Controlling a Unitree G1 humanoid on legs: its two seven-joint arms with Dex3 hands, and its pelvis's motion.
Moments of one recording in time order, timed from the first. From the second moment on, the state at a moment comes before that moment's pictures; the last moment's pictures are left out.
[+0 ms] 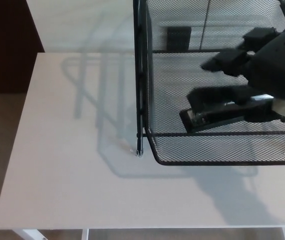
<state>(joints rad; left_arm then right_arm) 0.15 0.69 0.28 0.94 -0.09 0.09 -0.29 -0.53 -0.81 0.32 -0.09 -0.69 -0.22 0.32</state>
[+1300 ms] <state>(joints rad) 0.16 0.68 0.28 0.93 -0.09 0.09 -0.29 -0.26 -0.97 -0.47 -0.27 -0.56 -0.08 0.60</state>
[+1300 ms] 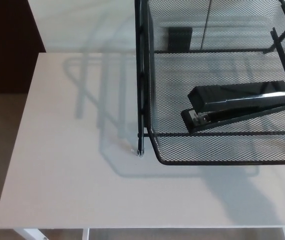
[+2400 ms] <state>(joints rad) 0.16 0.68 0.28 0.96 -0.09 0.09 -0.29 0.02 -0.60 -0.98 0.63 -0.37 0.01 0.30</state>
